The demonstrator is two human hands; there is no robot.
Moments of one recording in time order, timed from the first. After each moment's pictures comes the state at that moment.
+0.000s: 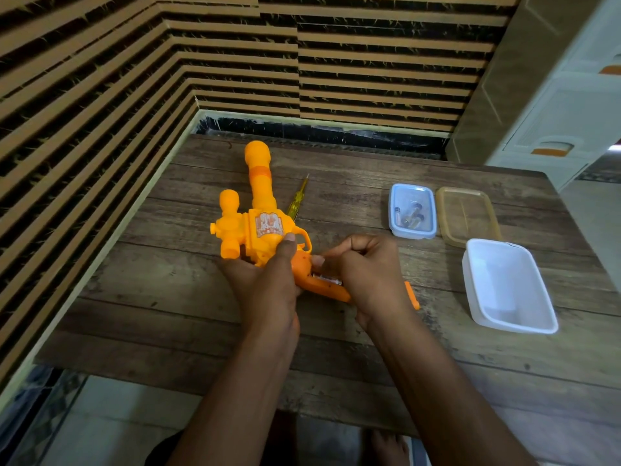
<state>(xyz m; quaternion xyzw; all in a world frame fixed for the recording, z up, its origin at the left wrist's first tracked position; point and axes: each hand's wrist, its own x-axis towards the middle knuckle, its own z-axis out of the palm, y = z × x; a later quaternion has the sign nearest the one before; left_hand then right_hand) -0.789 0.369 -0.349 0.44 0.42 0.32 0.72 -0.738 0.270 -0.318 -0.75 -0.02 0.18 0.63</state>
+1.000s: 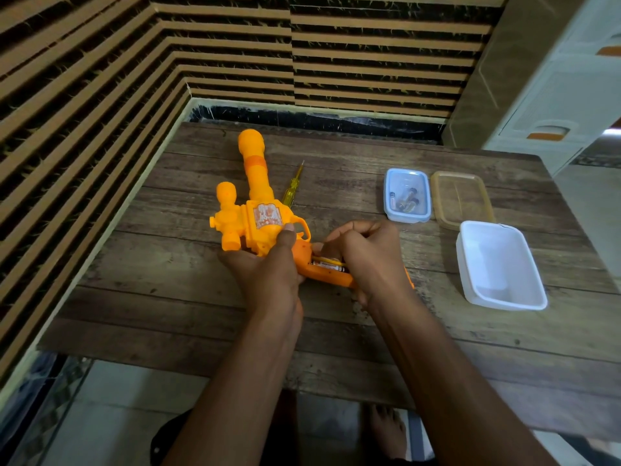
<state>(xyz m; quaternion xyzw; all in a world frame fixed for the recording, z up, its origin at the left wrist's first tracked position) -0.789 0.360 -0.346 0.43 0.46 0.30 0.72 -0.733 0.270 -0.324 -0.74 0.00 0.17 0.65</state>
